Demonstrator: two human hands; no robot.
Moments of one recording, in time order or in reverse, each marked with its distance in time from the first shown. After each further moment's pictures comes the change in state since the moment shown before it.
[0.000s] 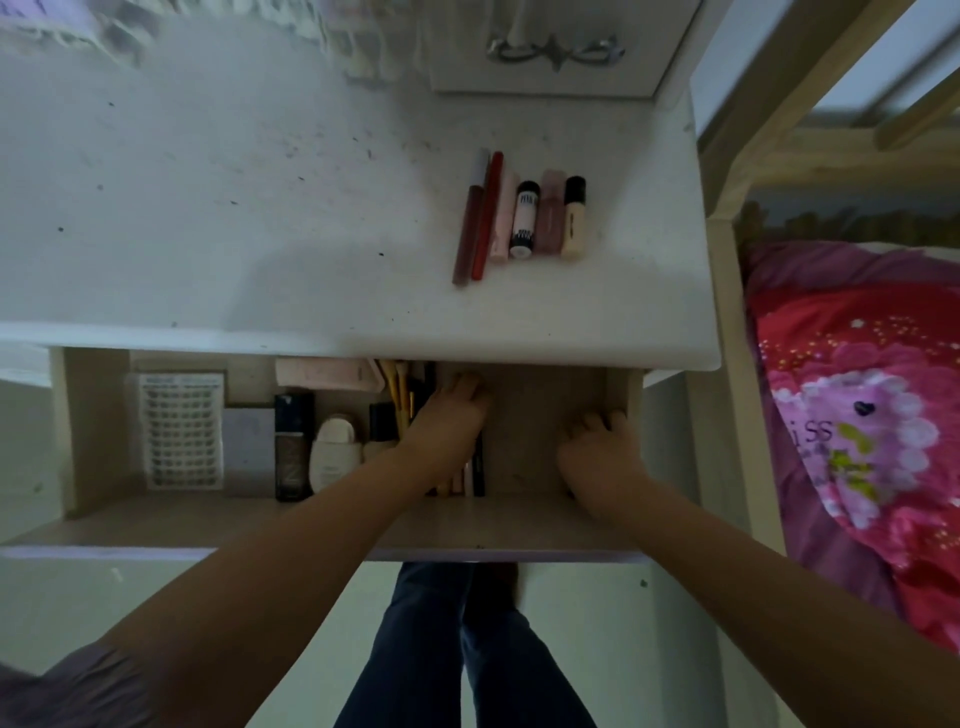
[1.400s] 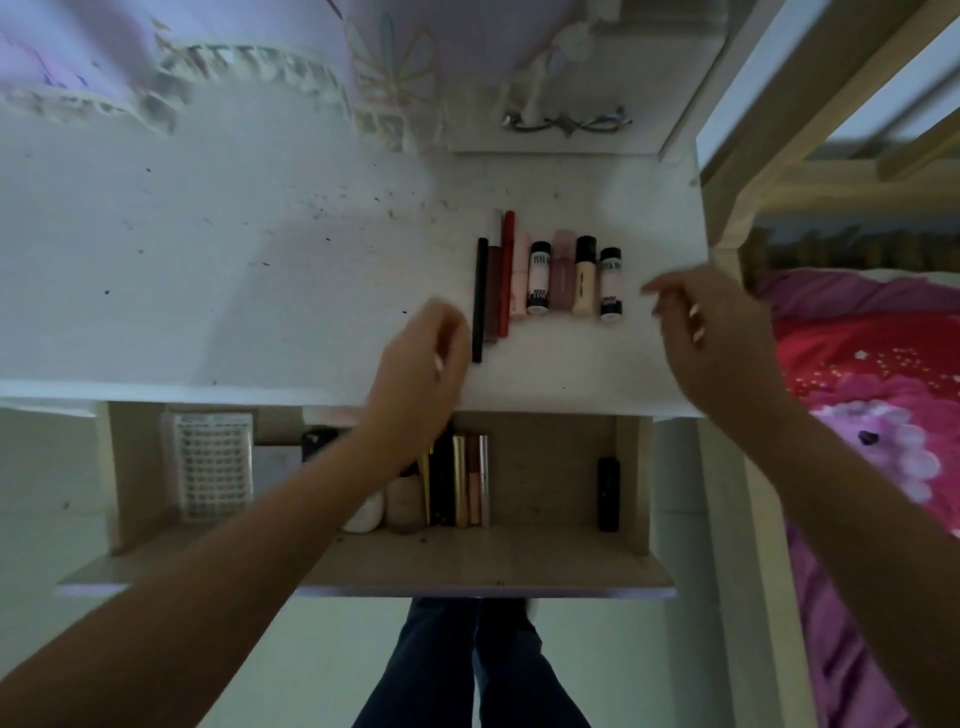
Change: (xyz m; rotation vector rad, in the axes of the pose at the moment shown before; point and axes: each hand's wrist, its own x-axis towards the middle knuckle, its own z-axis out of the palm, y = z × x) left_hand -0.001 0.008 -0.152 -0.683 0.428 -0.256; right_hand -0.011 0.109 -0.118 0.831 1.019 -0.014
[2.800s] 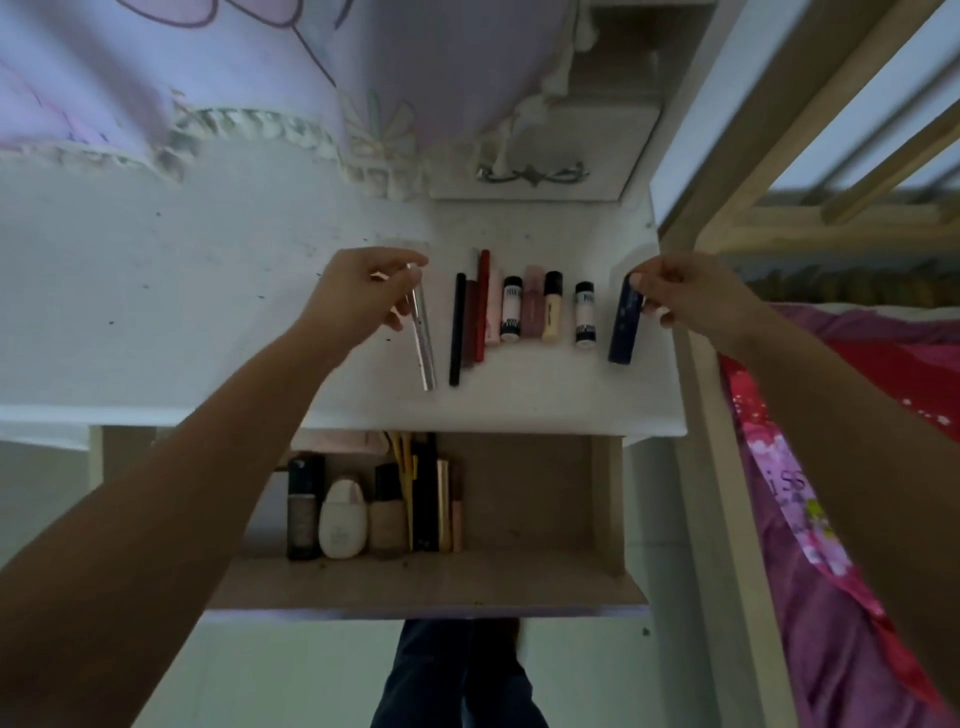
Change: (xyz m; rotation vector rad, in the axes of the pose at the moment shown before) left_hand 0.073 0.014 -0.050 -0.141 0.008 -0.199; right_hand 0.061 0.039 -0.026 0.319 -0.335 0.566
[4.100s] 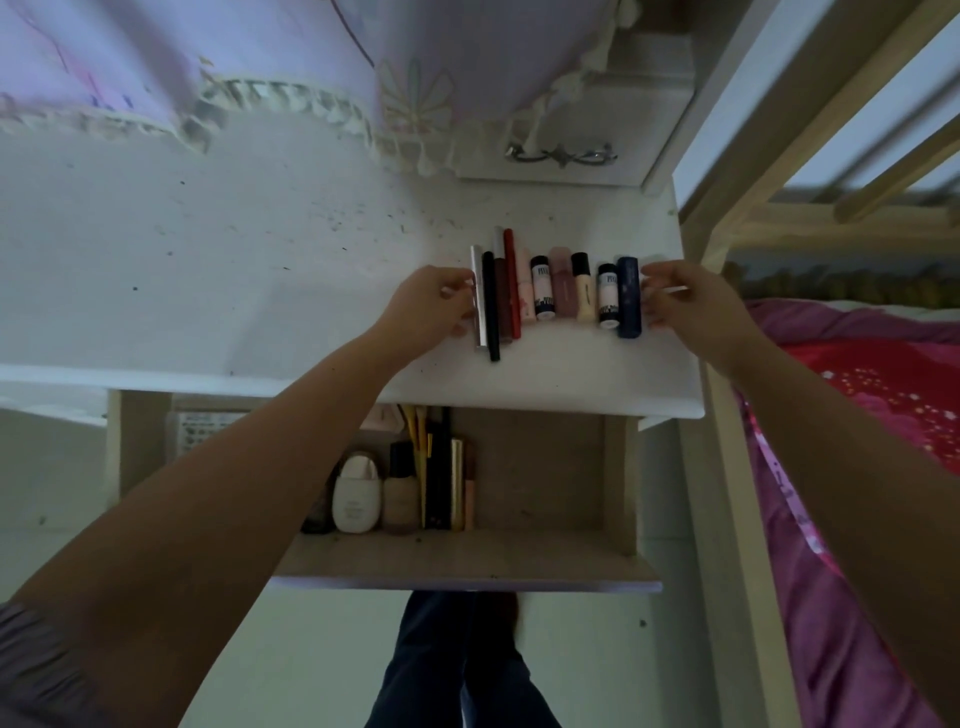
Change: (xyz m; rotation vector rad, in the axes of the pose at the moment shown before) left_hand -0.008 -0.022 0.038 0.071 -0.121 -0.050; right_hand -0.015 0.017 0.033 0.078 0.116 -0.049
